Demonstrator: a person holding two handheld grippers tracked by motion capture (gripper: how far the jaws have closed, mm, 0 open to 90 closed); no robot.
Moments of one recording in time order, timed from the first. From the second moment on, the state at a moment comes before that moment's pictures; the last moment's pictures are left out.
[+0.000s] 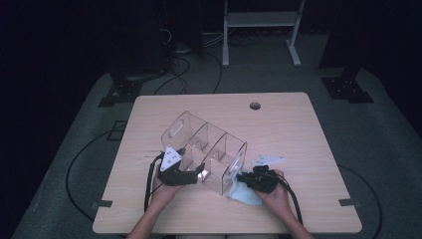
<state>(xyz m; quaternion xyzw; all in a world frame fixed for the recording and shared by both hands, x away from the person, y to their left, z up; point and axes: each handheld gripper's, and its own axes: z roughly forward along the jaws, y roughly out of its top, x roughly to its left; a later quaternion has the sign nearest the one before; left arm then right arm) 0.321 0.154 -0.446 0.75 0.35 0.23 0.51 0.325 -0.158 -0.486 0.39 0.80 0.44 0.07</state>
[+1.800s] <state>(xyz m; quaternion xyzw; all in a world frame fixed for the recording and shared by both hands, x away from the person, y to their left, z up) 0.322 0.158 -0.447 0.74 0.36 0.24 0.51 0.310 -0.146 -0.469 0.36 0.78 0.50 0.07</state>
